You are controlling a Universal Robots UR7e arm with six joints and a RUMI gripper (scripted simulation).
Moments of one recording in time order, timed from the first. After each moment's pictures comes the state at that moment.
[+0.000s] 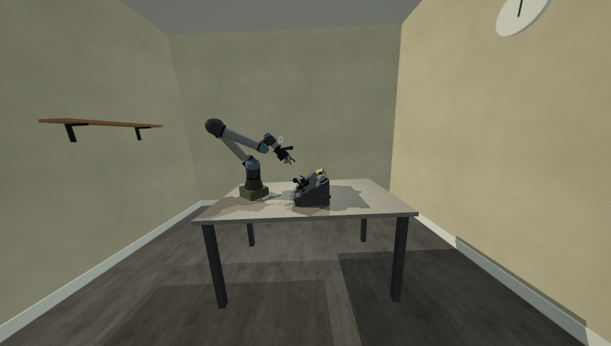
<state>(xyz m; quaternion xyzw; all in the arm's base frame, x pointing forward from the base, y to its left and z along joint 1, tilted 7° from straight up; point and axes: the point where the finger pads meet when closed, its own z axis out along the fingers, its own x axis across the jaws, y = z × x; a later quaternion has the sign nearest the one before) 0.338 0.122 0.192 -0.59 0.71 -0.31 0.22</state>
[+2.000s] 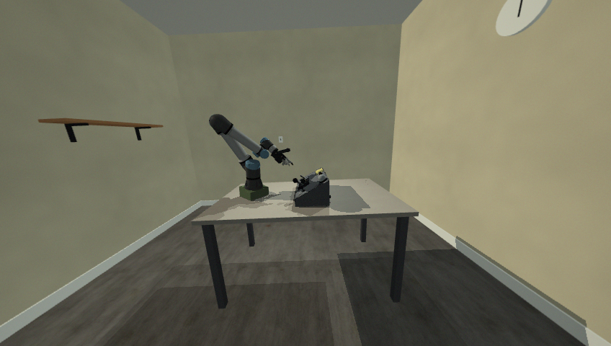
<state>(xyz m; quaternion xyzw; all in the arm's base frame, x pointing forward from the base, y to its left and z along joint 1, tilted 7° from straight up) 0.321 0.118 0.175 -0.61 0.66 -0.39 0.20</state>
